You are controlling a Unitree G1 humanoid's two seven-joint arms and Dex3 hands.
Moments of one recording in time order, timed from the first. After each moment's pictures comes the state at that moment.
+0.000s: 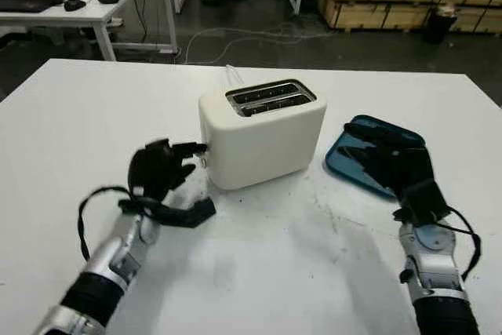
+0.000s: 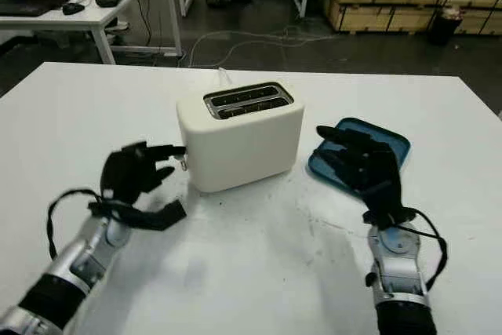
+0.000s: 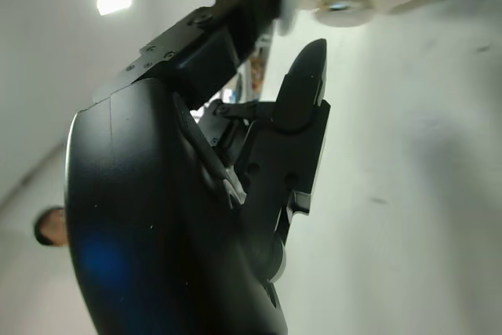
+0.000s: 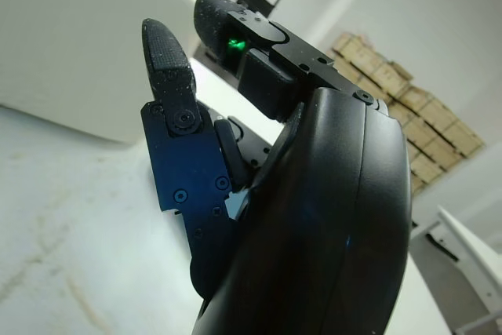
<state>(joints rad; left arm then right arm) -0.23 0.34 -0.40 0.49 0.70 -0.18 0.47 -0.11 -0.27 -0.17 0.25 0.02 -0.34 0.12</state>
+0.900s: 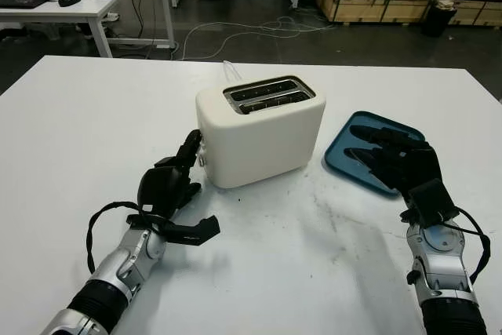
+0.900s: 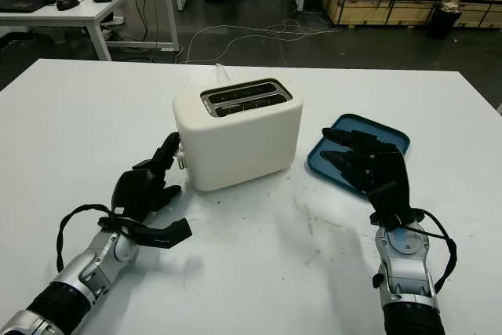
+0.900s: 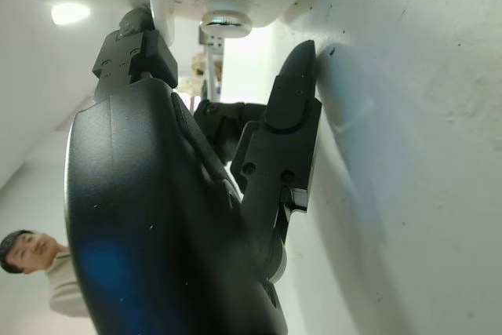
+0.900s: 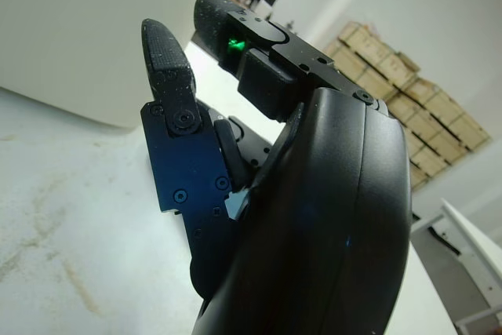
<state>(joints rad) -0.24 0.39 -0.42 0.44 0.66 -0.16 0.42 -0.11 -0.27 -0.16 0.26 0.03 -0.33 0.14</state>
